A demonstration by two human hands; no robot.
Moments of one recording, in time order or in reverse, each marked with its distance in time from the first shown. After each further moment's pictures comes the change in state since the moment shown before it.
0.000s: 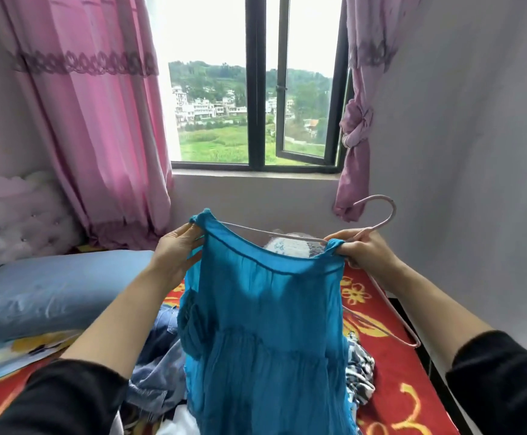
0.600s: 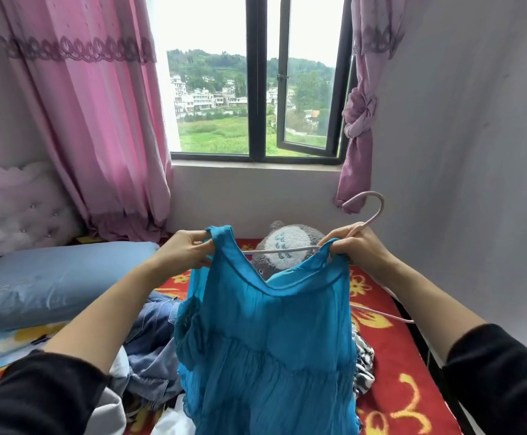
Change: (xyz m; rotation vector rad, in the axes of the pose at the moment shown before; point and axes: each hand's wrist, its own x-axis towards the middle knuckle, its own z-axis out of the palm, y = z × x) left_hand 0.001 -0.009 -0.011 0.628 -0.256 0.068; right_hand 0.007 0.009 0.016 -0.040 -0.094 -0.016
